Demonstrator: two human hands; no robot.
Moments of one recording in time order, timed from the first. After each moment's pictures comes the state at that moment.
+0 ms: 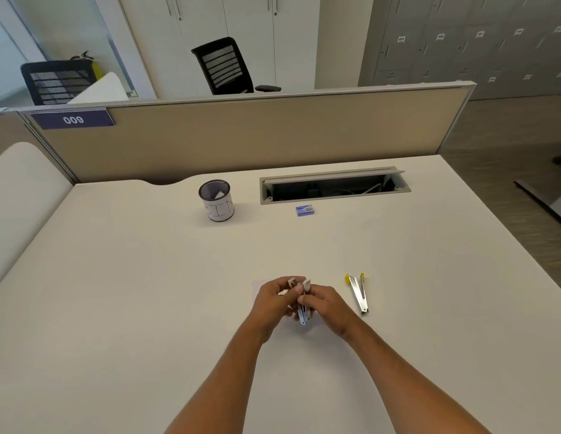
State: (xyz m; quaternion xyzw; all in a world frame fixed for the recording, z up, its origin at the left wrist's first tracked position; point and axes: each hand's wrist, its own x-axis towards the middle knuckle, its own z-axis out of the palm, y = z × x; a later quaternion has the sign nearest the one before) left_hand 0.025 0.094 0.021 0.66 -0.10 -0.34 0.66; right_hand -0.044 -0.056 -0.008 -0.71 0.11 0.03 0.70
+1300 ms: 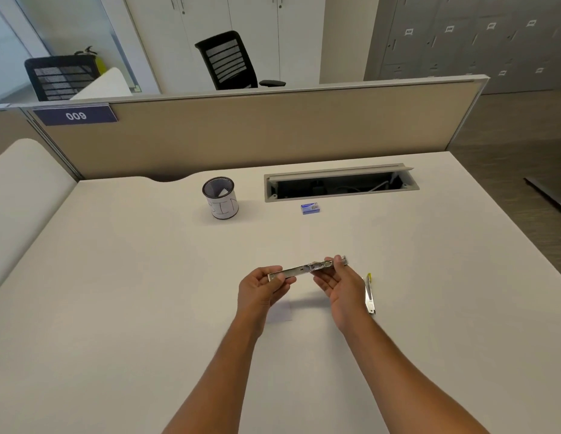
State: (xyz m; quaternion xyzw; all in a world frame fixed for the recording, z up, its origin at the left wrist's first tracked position) left_hand 0.047 0.112 0.019 0.55 0.02 -0.26 0.79; right_hand -0.020 -0.055 0.017 -0.35 0.33 -0.18 0.86
